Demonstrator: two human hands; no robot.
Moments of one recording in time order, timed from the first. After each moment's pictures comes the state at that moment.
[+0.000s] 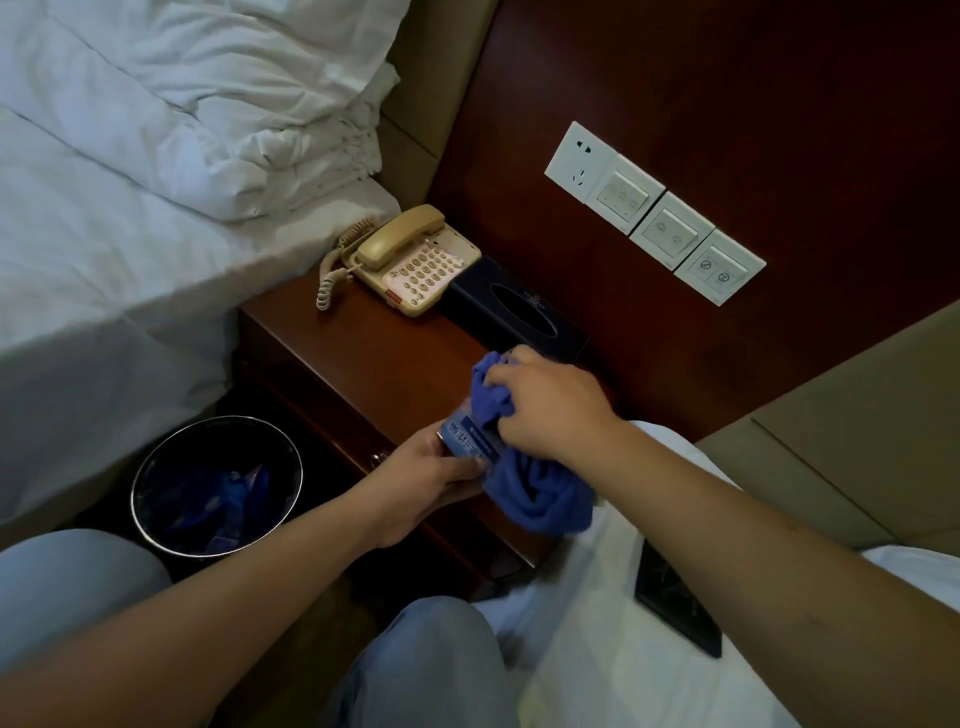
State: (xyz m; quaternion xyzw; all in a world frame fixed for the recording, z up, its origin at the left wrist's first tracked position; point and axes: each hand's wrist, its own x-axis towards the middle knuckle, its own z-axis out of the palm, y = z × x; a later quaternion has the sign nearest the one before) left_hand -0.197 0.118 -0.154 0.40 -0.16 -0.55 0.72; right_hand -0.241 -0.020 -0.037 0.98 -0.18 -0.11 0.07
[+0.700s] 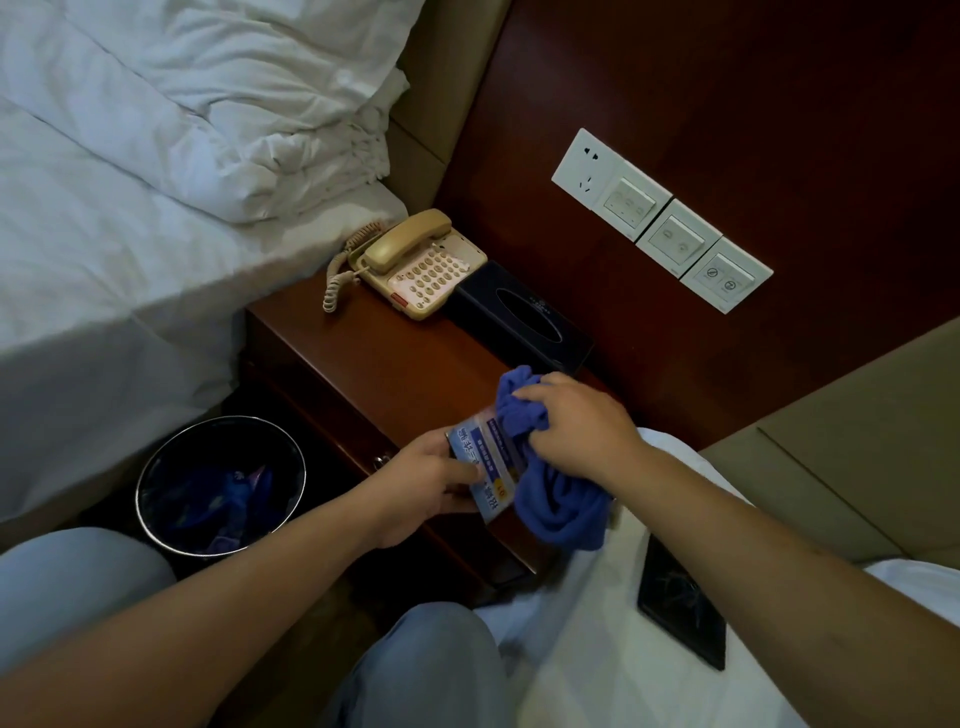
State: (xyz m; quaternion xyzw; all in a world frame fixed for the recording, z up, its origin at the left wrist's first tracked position) left_hand -0.193 0.119 -0.156 0.47 -0.17 -0.55 0.67; right_hand -0.263 -0.050 -0.051 0.97 -0.23 -0.13 0.01
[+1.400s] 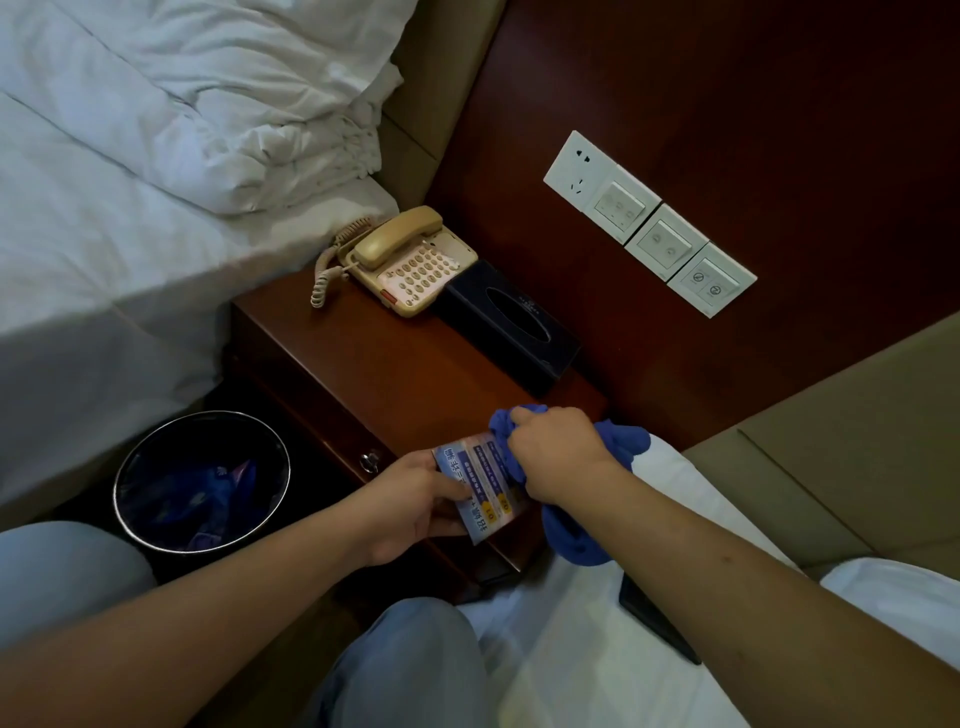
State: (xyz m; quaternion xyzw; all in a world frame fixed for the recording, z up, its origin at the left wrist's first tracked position) left_hand -0.207 0.121 -0.158 0.44 -0.09 -0.60 0.66; right_hand -0.264 -0.031 -0.064 0.89 -0.10 -0.32 0.31
